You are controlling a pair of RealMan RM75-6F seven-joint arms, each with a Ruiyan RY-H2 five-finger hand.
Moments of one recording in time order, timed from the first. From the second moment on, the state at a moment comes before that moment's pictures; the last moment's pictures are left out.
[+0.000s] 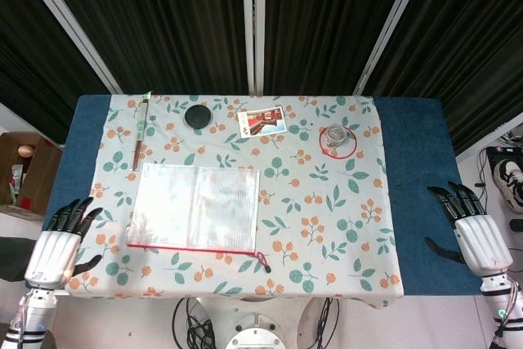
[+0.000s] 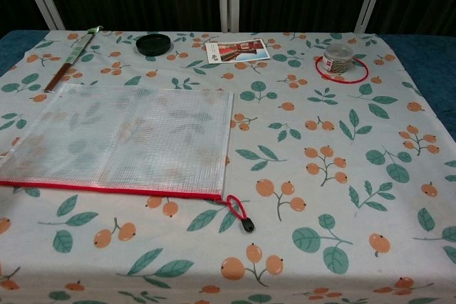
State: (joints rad) left arm -0.10 -1.21 0.00 -1.65 1.64 1.50 0.24; right arm 0.17 -1.06 -0.02 -1.57 -1.62 1.51 0.16
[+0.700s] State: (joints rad) left arm -0.51 -1.39 -0.07 -1.79 1.81 1.00 0.39; right arm 0.23 -1.03 0.03 -1.64 -1.66 1.45 0.12
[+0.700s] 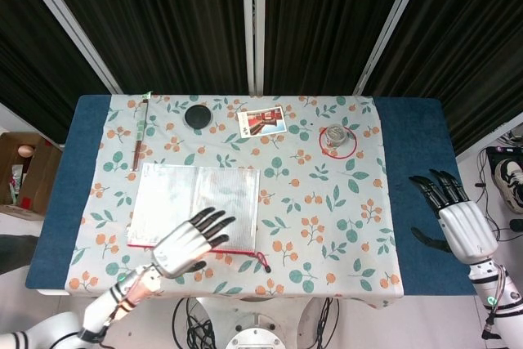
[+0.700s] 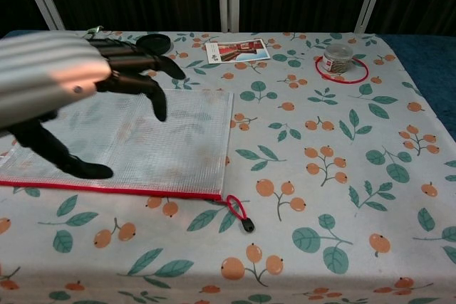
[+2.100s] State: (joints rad) left arm -0.78 -1.85 -0.09 -1.55 1.18 0.84 0.83; right arm 0.24 -1.08 0.03 -1.55 -1.63 1.41 0.18
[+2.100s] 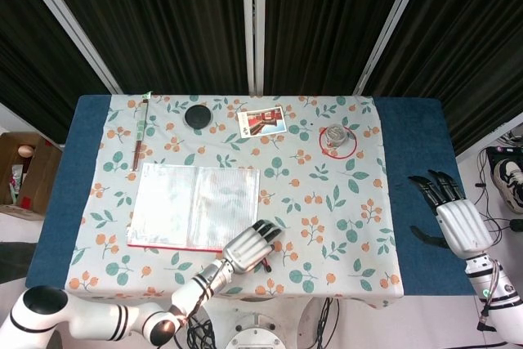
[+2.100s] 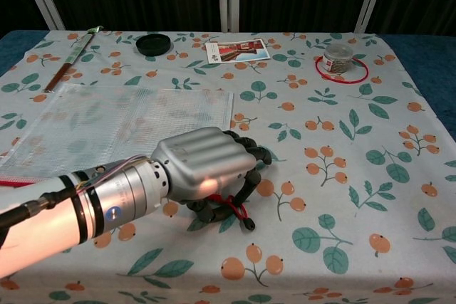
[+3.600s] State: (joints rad) left arm -0.43 -1.86 -0.04 -1.63 1.65 1.59 0.71; right arm 0.78 -1.18 0.21 -1.75 -1.64 0.88 0.00
